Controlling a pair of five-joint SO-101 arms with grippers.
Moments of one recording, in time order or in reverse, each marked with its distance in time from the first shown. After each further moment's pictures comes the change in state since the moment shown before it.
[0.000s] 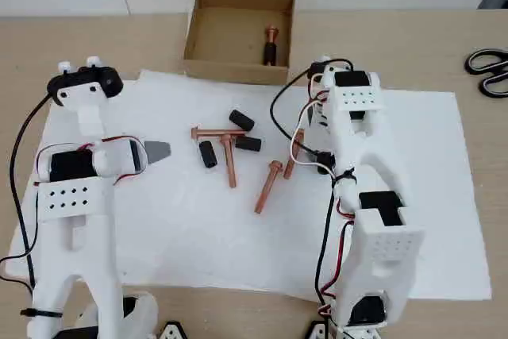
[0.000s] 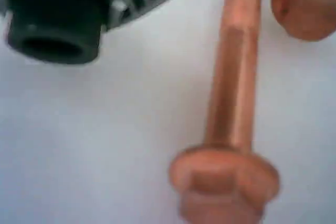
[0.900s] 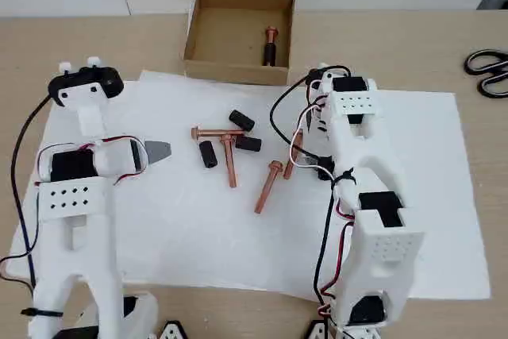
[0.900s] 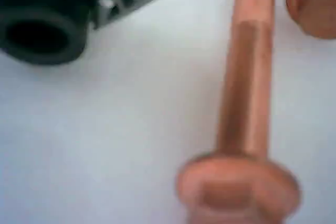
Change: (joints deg) left arm 0.0 0.0 0.0 0.0 0.0; right arm 0.0 -0.2 3.2 -1.1 0.2
